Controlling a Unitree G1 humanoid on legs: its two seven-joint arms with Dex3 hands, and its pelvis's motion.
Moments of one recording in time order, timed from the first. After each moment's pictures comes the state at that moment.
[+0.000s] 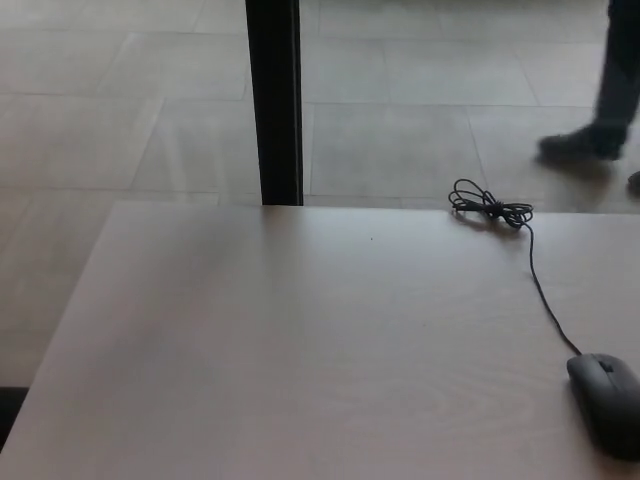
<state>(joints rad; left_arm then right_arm) 0.10 0.58 0.60 1.08 -0.15 -0.10 -0.08 0.06 -0.36 -0.46 0.73 0.04 -0.04 -0.01</state>
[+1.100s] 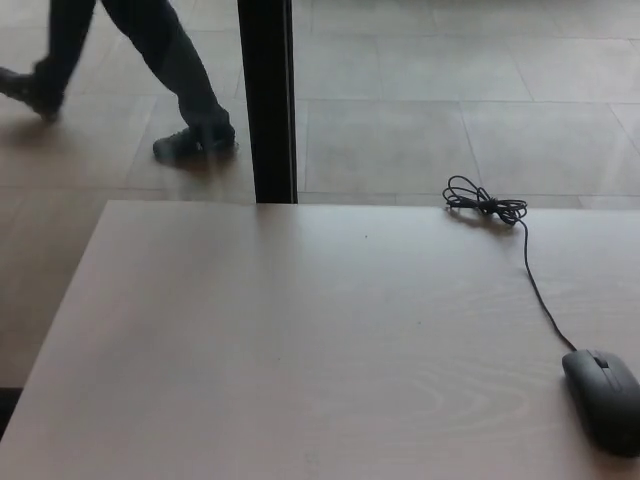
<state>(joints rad) 0.03 0.63 0.73 1.19 -0.32 -0.19 -0.11 -0.25 -0.58 -0.81 0.57 0.28 0.12 -0.21</state>
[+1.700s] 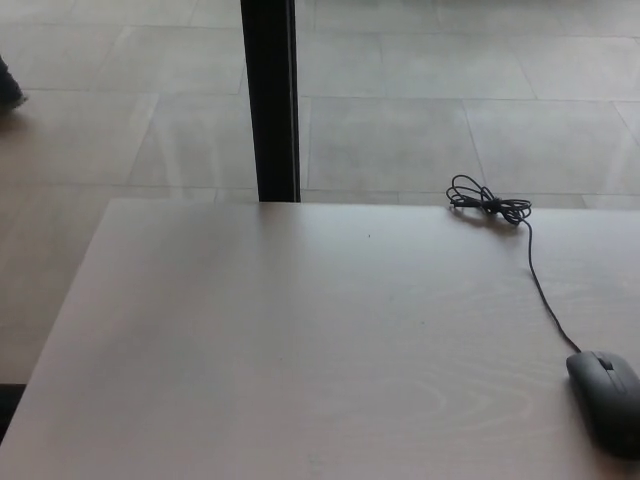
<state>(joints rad) 0.02 0.63 0.72 1.19 -0.32 -0.20 -0.11 -0.28 -0.57 -0.37 0.16 0.16 0.10 -0.20</state>
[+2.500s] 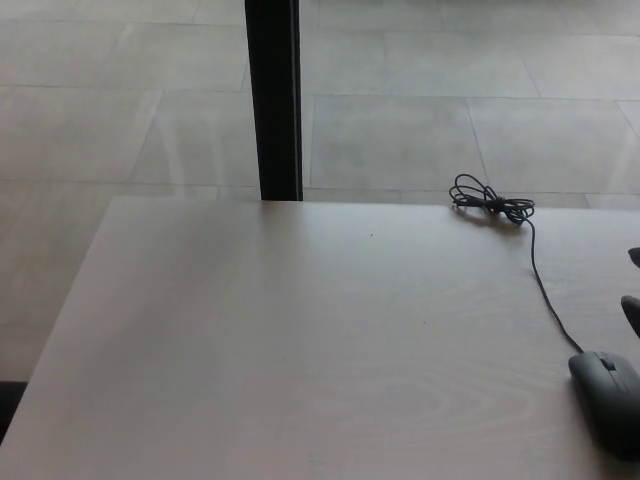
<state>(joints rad) 0.03 0.63 0.72 1.19 -0.33 -0.20 -0.11 -0.27 -0.64 0.11 0.36 -0.15 -0.04 -0.21</state>
